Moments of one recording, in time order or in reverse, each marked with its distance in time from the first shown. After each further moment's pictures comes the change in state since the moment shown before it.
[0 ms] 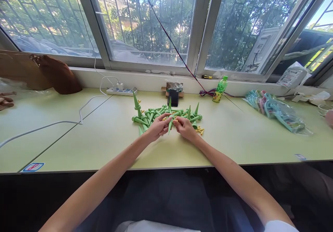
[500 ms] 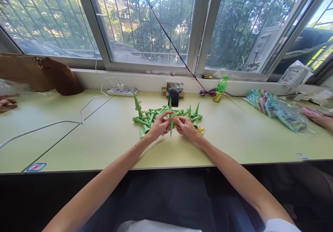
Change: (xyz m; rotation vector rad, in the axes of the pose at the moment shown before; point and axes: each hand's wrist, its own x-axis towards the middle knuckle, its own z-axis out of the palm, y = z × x) left_hand 0.002 -0.001 0.005 0.225 0.015 0.181; right_hand 0.003 -0.001 -0.003 0.319 -0.079 0.144
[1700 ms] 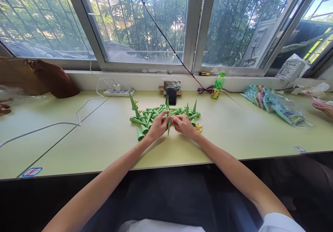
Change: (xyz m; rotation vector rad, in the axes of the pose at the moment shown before) left_hand 0.004 -0.018 -0.003 0.425 0.096 0.185; right_hand -0.001 -0.011 0.009 -0.047 0.091 0.028
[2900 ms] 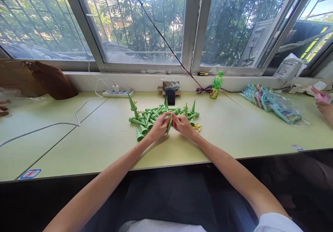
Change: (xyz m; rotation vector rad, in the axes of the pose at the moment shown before) left_hand 0.003 -0.004 0.005 0.009 -0.095 0.007; right_hand 0.001 -0.001 0.002 -0.304 0.074 -0.194
